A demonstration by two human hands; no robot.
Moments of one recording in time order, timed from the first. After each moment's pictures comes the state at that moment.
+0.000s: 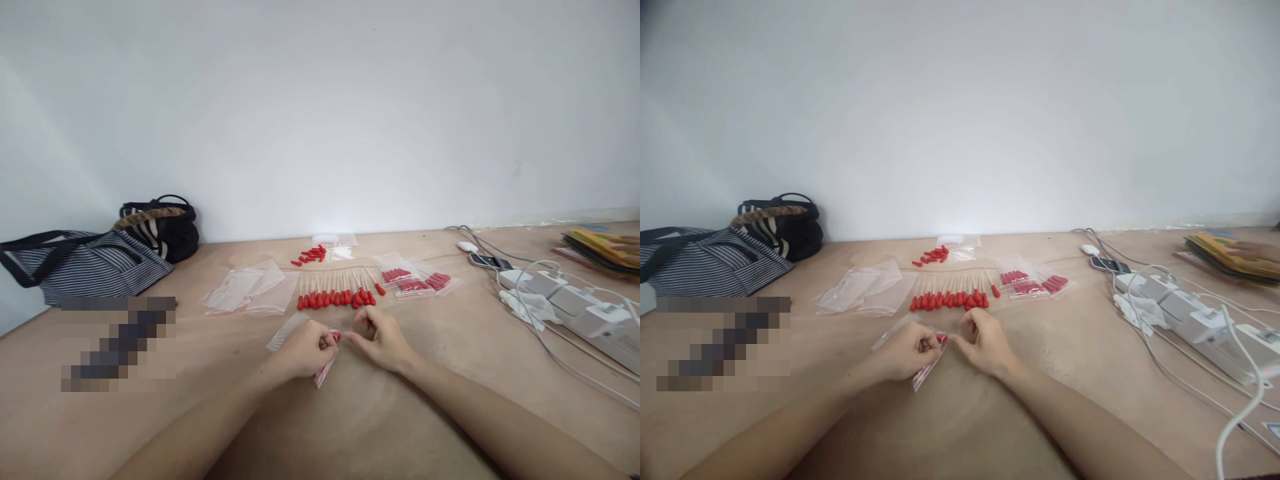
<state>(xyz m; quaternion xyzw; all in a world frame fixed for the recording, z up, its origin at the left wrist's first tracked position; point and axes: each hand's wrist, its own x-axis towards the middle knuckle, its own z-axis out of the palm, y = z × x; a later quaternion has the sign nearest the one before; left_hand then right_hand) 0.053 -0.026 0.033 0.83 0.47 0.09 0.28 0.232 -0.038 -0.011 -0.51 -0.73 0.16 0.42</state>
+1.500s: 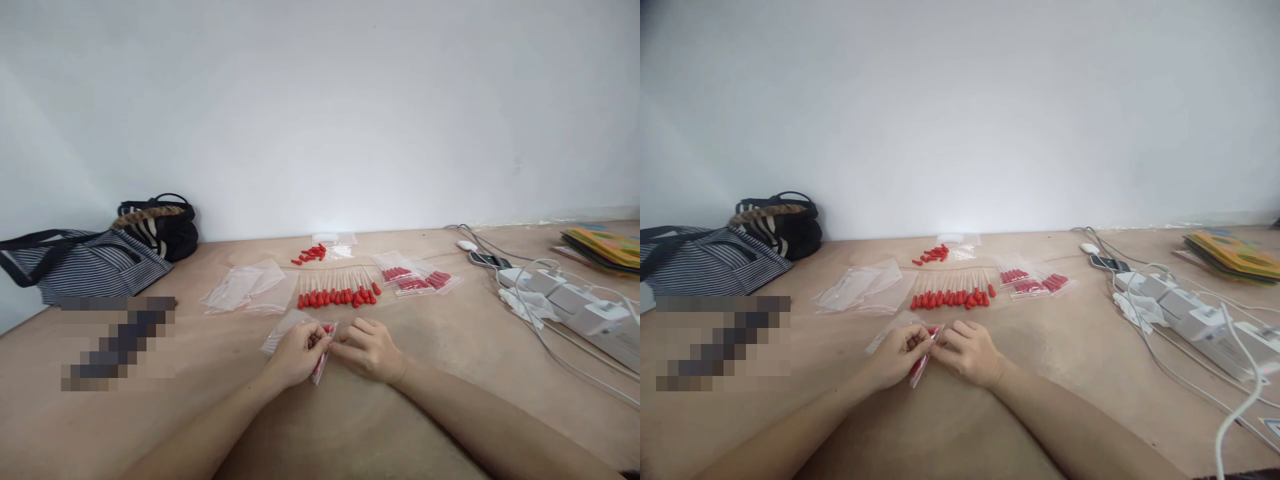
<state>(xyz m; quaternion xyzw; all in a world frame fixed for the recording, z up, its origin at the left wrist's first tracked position) 0.038 -0.031 0.017 0.77 0.50 0.24 0.31 0.216 -0.043 -0.011 -0.27 -0.87 -0.16 0.37</state>
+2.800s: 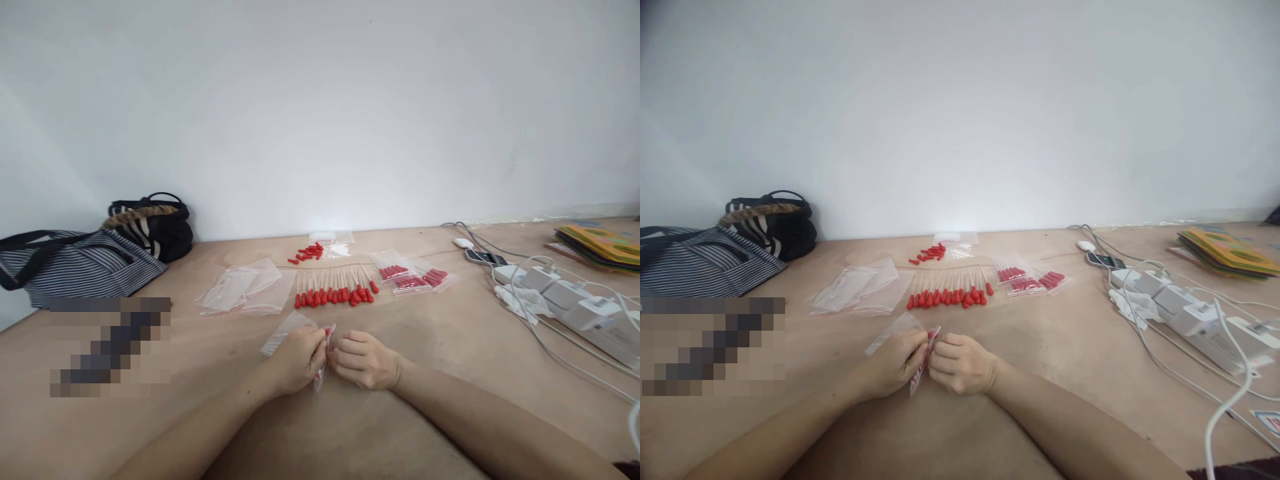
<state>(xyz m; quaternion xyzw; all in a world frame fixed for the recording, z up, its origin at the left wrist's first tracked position) 0.034 -0.029 0.023 0.91 0.36 0.15 0.13 0.212 -0.041 -0.009 -0.11 -0.88 -0.26 0.37</state>
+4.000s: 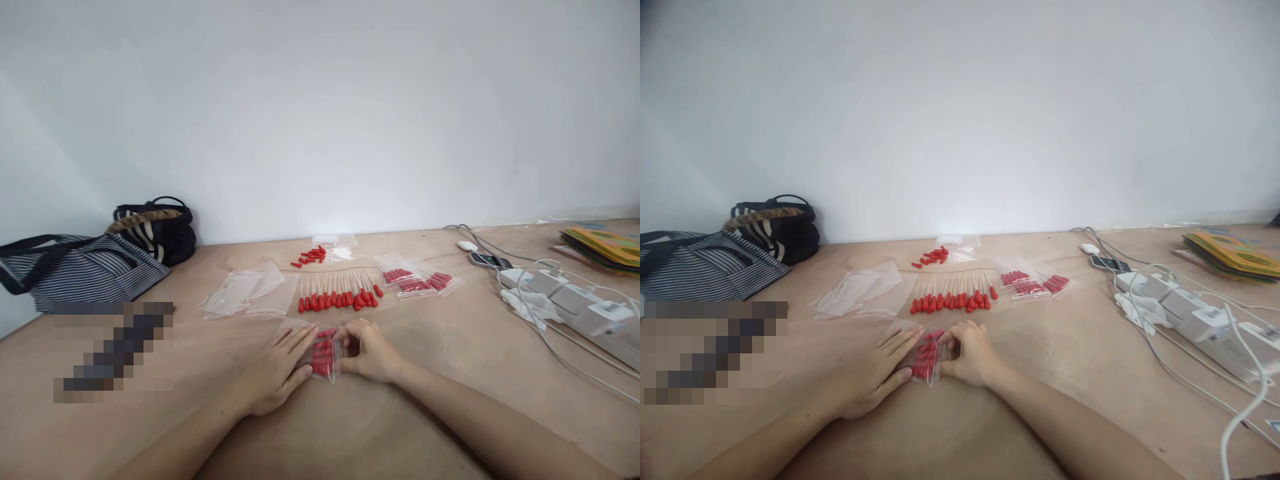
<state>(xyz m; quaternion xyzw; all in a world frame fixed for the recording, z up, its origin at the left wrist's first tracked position) -0.015 -0.033 0.020 0.94 0.34 0.04 0.09 0.205 -0.043 -0.001 -0.52 -0.76 0.25 0.29</state>
